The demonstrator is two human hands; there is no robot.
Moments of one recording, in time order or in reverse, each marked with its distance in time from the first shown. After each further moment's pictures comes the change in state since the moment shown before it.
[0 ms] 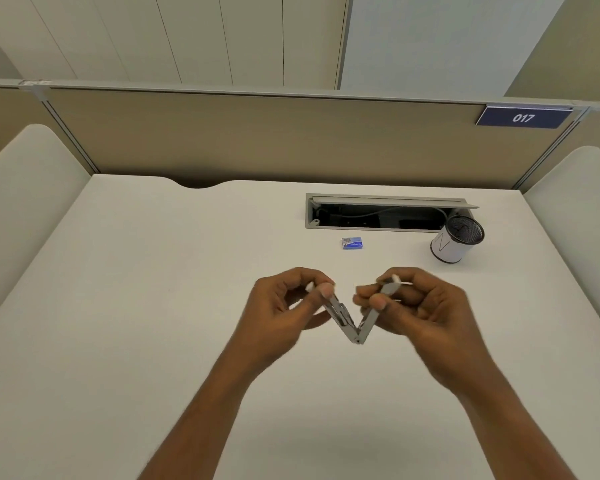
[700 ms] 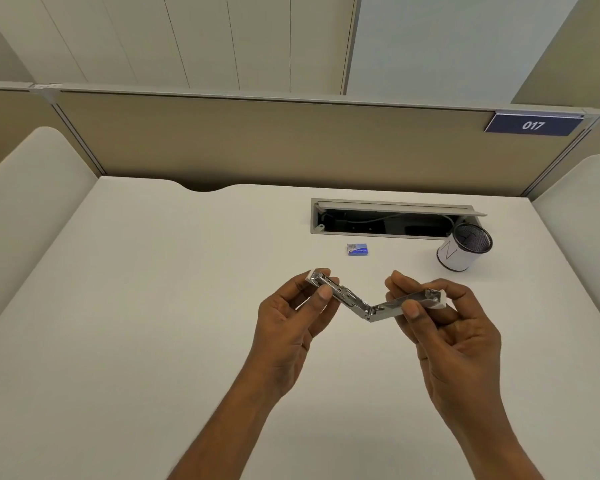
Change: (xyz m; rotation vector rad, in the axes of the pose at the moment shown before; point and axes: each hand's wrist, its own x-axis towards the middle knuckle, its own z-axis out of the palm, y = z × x) left_hand 0.005 -0.013 0.018 -0.594 0.211 -0.086; right_hand -0.013 0.009 0.005 0.094 0.247 -0.155
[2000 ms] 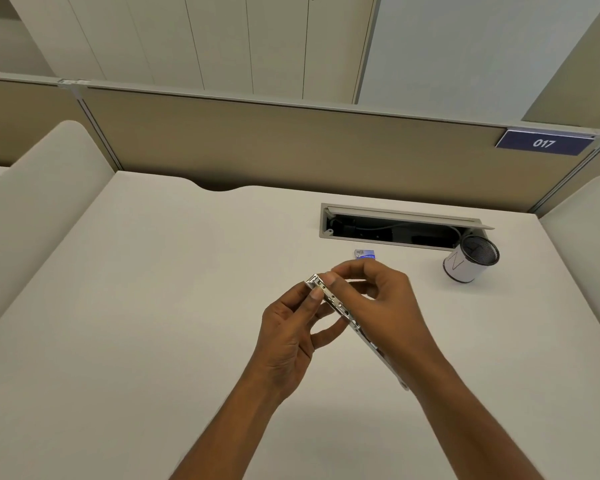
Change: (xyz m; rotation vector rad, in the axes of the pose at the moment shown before) left_hand -0.006 -0.004 -0.022 -0.011 -0.063 -0.037; right_hand 0.030 -0.002 0.074 -0.541 -0.195 0.151
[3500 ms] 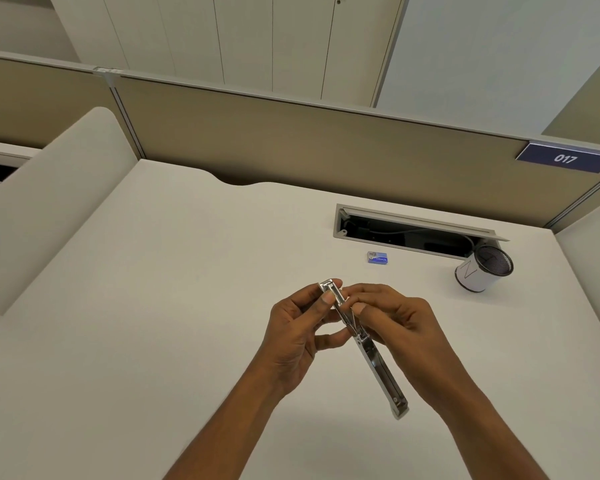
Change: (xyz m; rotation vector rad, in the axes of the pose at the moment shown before) left_hand -0.017 0.008 -0.009 0.052 0.043 -0.027; right_hand -0.029 0.006 -0.011 0.073 -0.226 -0.018
